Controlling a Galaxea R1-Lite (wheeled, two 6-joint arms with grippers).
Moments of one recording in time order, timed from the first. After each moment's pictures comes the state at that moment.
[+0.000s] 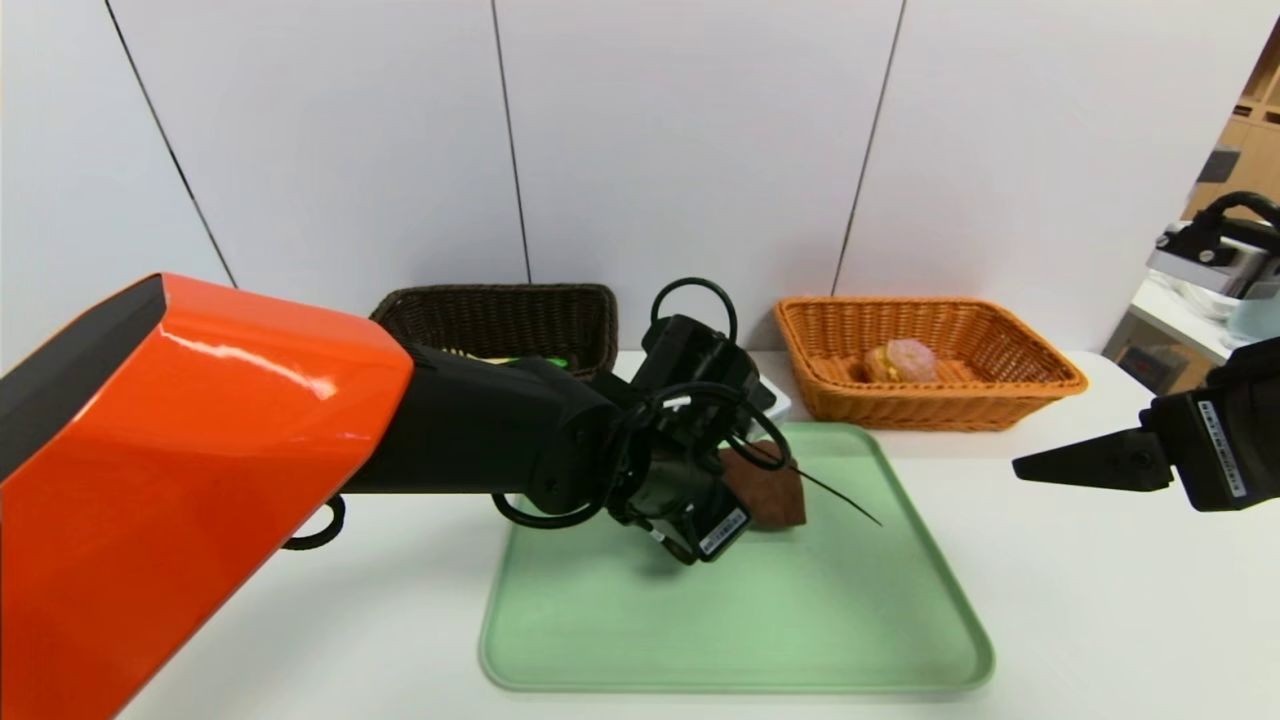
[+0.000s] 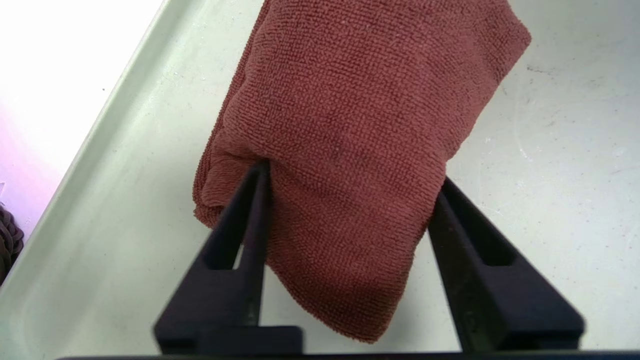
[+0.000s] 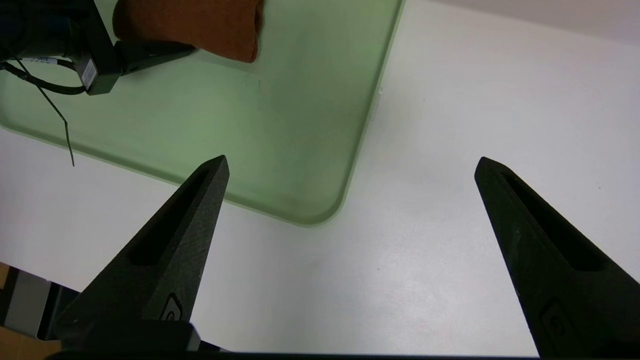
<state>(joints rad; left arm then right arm) -0.83 2.14 -1.53 0.15 0.04 0.23 0.26 1.33 -1.22 0.71 0.09 0.04</state>
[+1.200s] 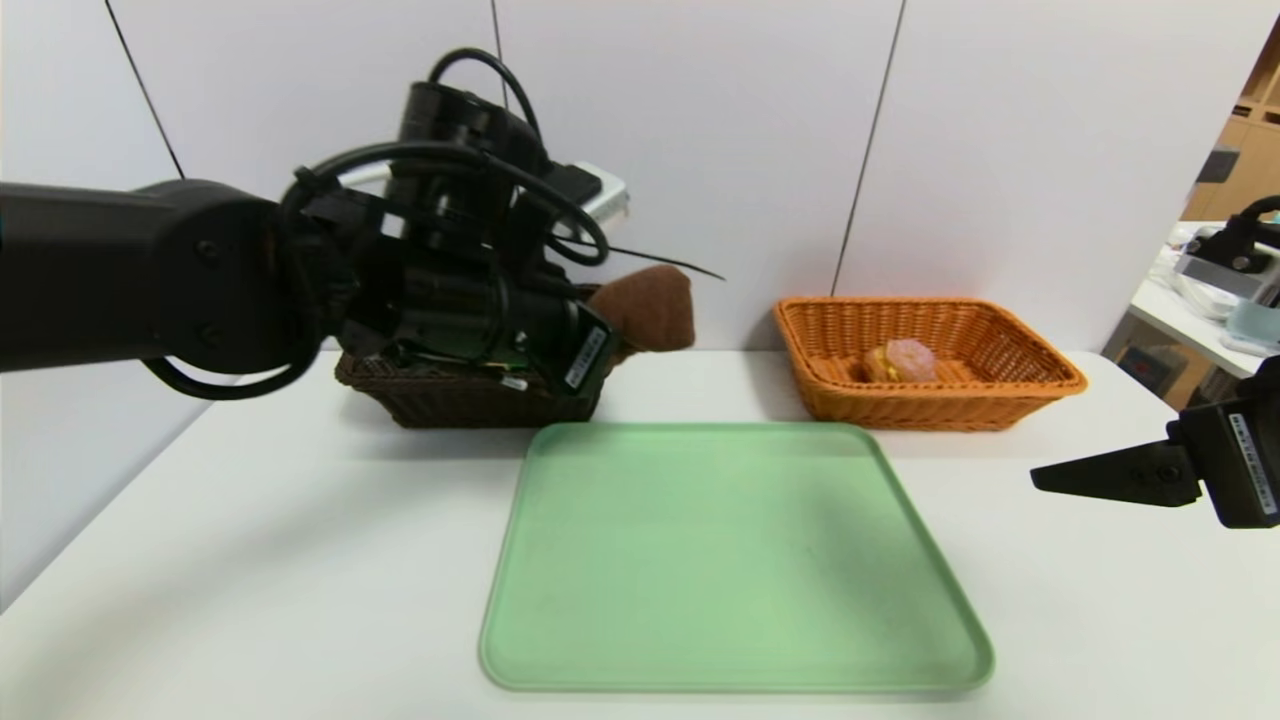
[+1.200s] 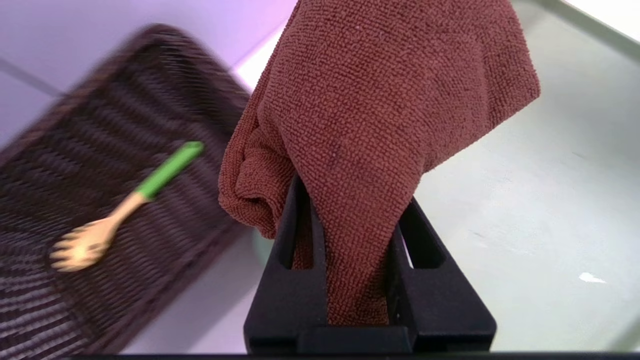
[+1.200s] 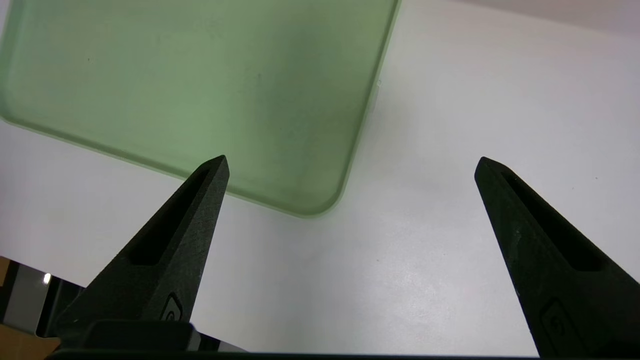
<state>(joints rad) -0.60 1.78 -1.49 0.15 0.02 0.22 0.26 1.29 -1.20 0.71 0.09 0.04</state>
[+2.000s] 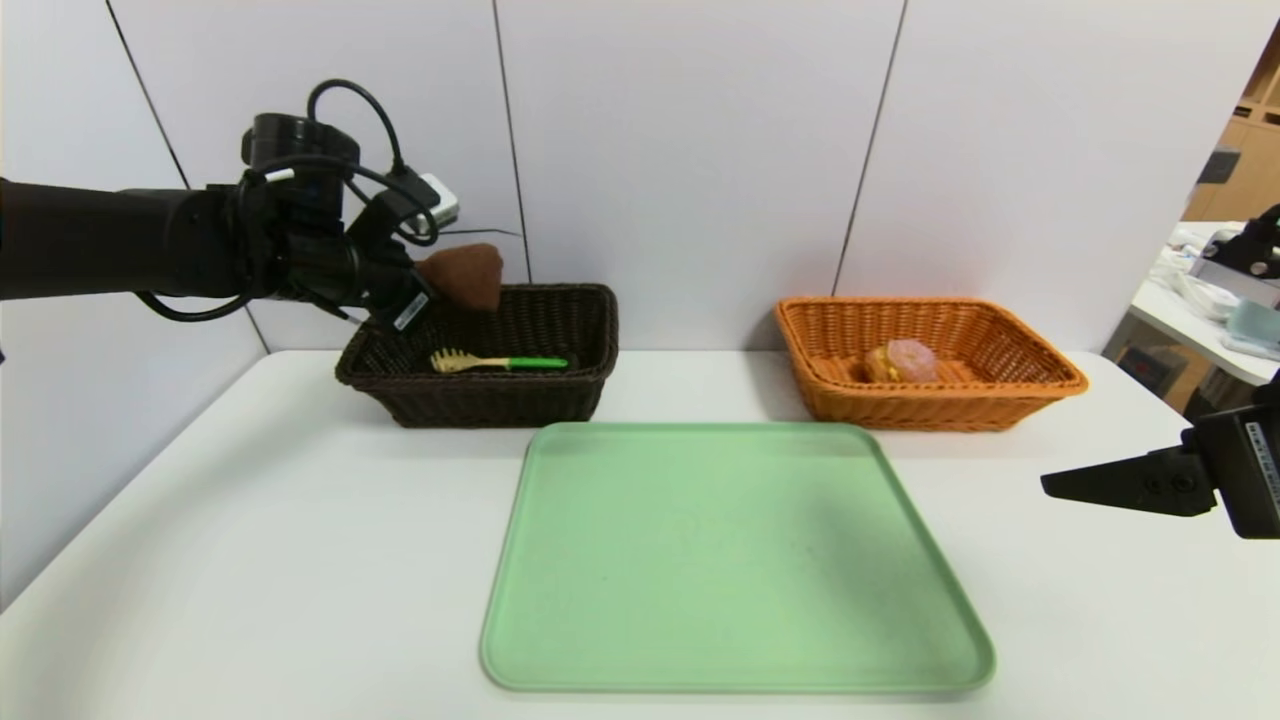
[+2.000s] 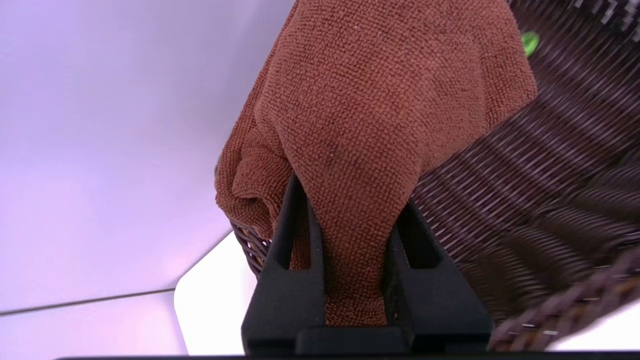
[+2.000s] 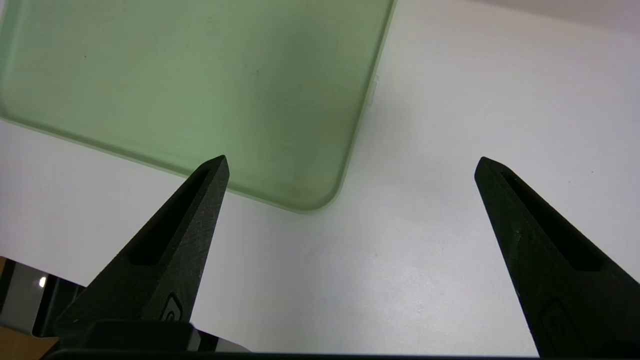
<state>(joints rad) -0.14 1.99 -1.64 0.11 -0.07 0.69 0.26 1.27 -1.18 0.71 0.08 0.04</state>
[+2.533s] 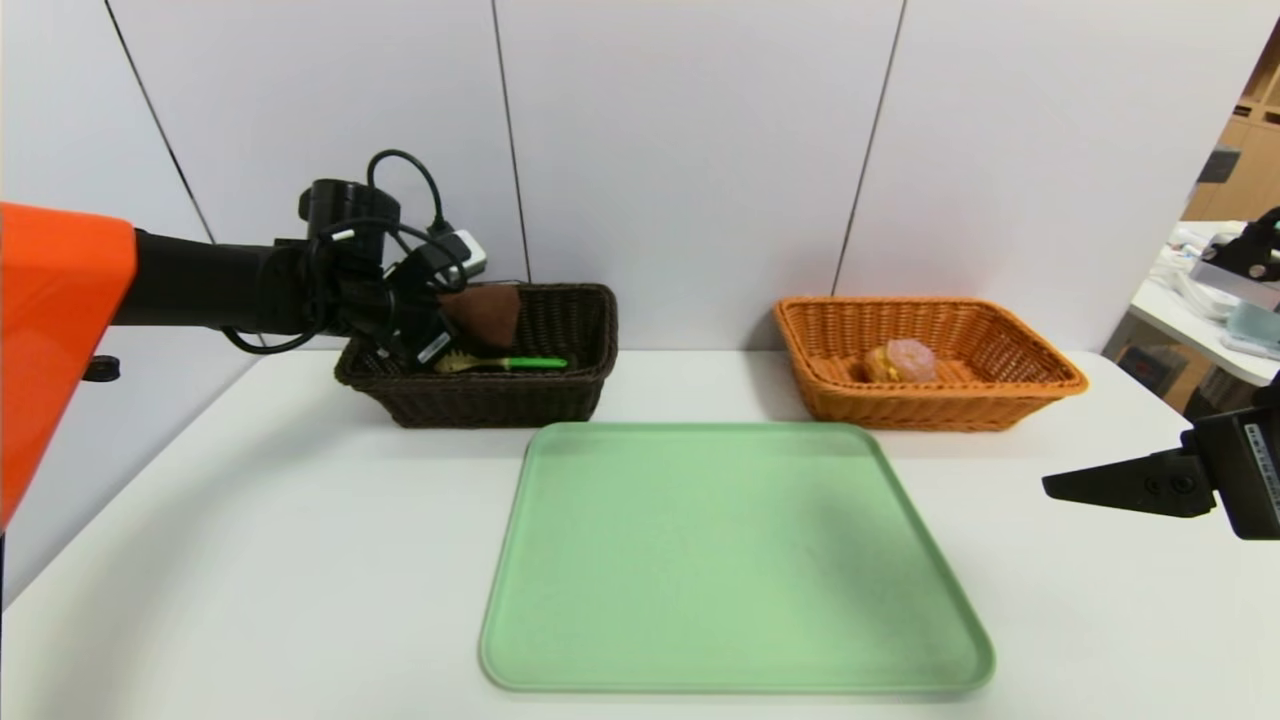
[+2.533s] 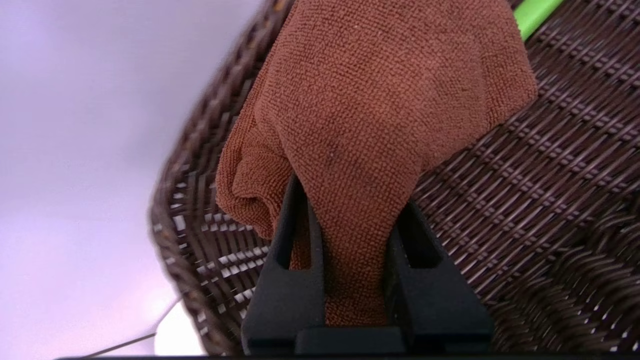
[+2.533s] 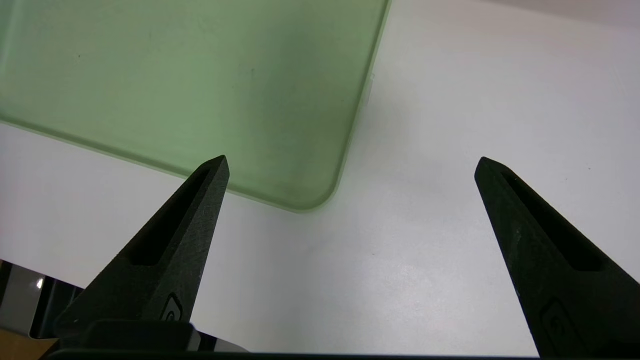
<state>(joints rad) -0.13 2.13 -1.65 0.04 -0.11 0.78 0.25 1.27 -1.18 0.71 0.08 0.04</state>
